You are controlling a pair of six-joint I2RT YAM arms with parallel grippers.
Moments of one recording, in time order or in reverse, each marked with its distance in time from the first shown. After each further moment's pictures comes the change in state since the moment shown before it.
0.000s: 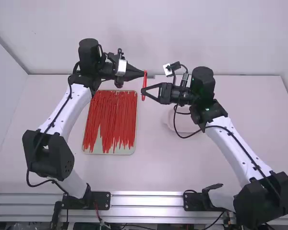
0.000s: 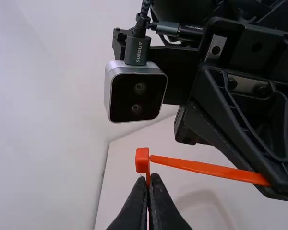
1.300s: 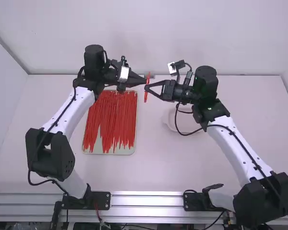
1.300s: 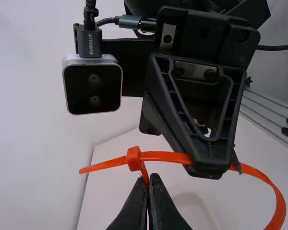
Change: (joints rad) left arm -0.027 0.000 -0.074 0.012 0.037 0.037; right arm -0.034 0.000 0.000 0.000 0.046 0.072
